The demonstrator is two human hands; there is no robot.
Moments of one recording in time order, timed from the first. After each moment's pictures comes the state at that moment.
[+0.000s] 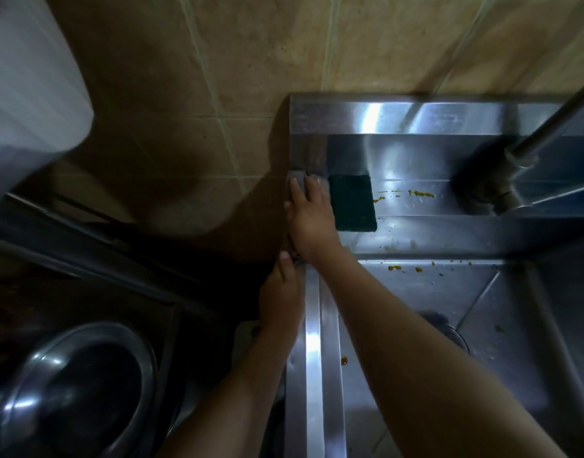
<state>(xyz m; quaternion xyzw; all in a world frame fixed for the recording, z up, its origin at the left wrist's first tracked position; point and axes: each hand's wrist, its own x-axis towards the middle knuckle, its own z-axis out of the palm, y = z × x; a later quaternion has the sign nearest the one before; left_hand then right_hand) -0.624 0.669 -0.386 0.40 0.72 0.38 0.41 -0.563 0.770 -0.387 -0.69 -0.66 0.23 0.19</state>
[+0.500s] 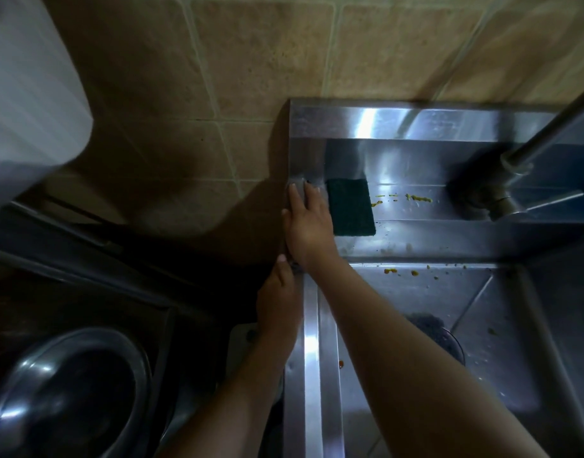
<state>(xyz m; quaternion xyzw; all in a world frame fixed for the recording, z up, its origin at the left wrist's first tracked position) -0.630 0.672 -0.393 0.40 0.71 0.38 0.45 -0.566 0.764 -0.387 -0.70 -0.66 0.20 0.19</state>
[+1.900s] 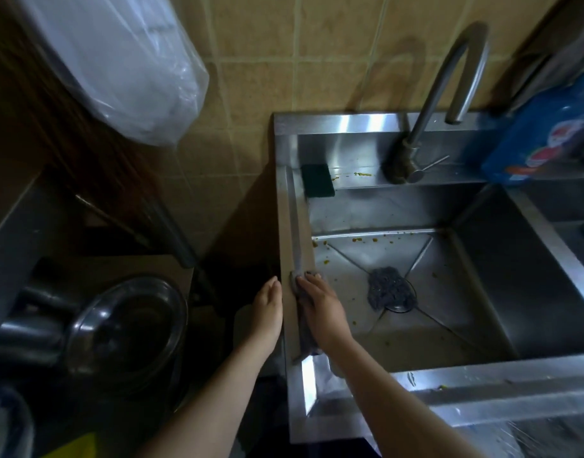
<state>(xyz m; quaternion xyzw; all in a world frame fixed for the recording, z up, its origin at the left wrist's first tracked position) -0.679 0.498 -0.357 0.44 0.66 0.32 0.52 -0.571 0.473 -0.357 -0.70 -0.59 0.31 0.25</state>
